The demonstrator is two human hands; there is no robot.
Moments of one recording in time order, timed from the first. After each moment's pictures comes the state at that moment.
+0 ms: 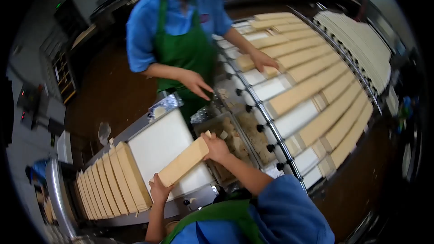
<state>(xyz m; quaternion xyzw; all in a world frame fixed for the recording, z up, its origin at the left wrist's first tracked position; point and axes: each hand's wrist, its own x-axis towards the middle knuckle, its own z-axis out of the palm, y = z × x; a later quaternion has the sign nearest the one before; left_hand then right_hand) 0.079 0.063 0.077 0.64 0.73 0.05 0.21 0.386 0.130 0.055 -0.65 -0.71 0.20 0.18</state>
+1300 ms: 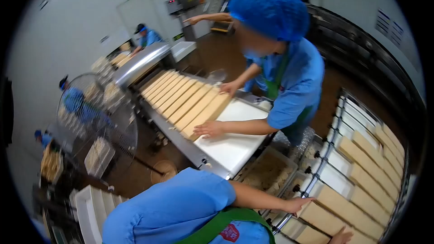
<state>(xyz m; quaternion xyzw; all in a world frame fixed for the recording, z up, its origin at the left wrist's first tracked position) 0.564 0.088 0.043 0.61 0.34 0.29 0.65 0.982 0.080 -0.017 -0.95 -0.28 -0.06 -0.15</state>
